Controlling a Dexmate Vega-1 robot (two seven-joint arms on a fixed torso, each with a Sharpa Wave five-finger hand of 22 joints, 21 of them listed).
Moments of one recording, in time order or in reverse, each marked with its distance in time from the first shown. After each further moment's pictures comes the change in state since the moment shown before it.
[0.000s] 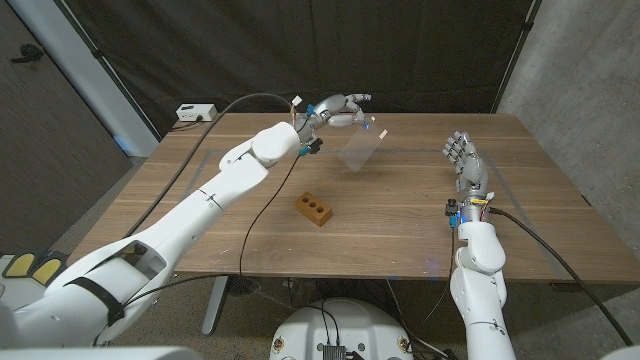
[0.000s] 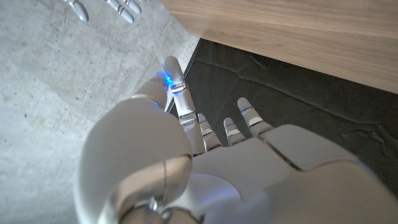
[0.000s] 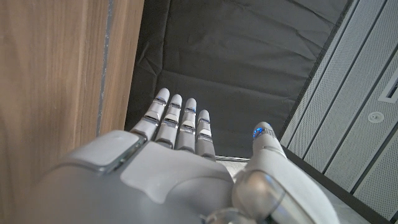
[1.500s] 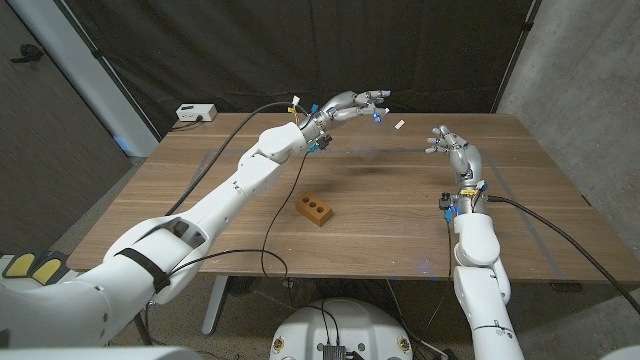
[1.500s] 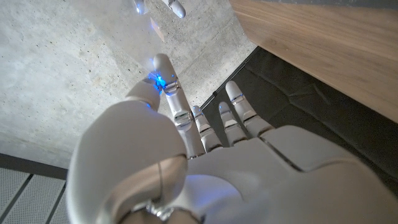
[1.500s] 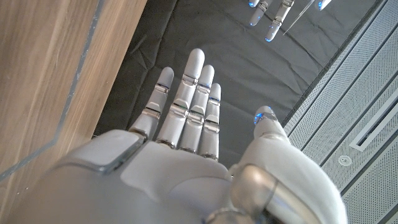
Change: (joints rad) left arm -0.135 -0.176 0.013 0.442 -0.246 -0.369 -0.277; left_hand -0.014 -0.091 0.037 -0.035 0.056 0.150 -0.110 0.055 -0.090 0.185 -0.052 0.042 0.007 0.305 -0.009 0.050 0.028 0.190 -0.058 0.261 0.021; right arm -0.049 -0.063 -0.092 -0.135 -0.205 -0.058 -0.153; right_hand 0.204 -0.022 -0.022 -0.013 -0.001 0.387 -0.016 0.050 0.015 0.490 -0.036 0.147 0.079 0.486 -0.164 0.486 0.340 0.179 -0.029 0.194 0.131
